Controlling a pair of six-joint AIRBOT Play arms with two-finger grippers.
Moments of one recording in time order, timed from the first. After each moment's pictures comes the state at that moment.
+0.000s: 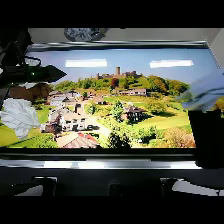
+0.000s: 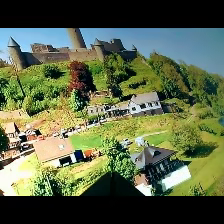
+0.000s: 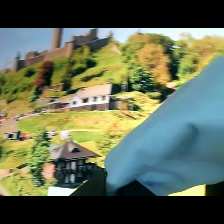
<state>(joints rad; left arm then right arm) 0.02 -1.32 1.49 0.80 -1.09 -1.23 -0.74 -1.48 1.97 -0.82 1.64 1.19</state>
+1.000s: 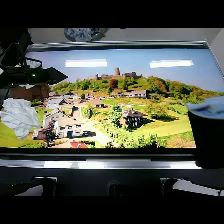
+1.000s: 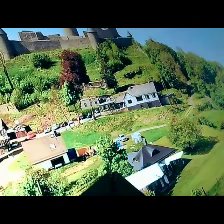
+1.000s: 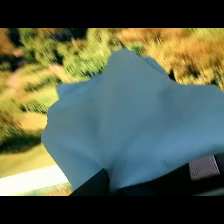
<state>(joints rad) 0.01 -1.32 1.49 0.80 -1.14 -1.22 -0.88 -1.48 1.98 -1.27 1.67 1.14</state>
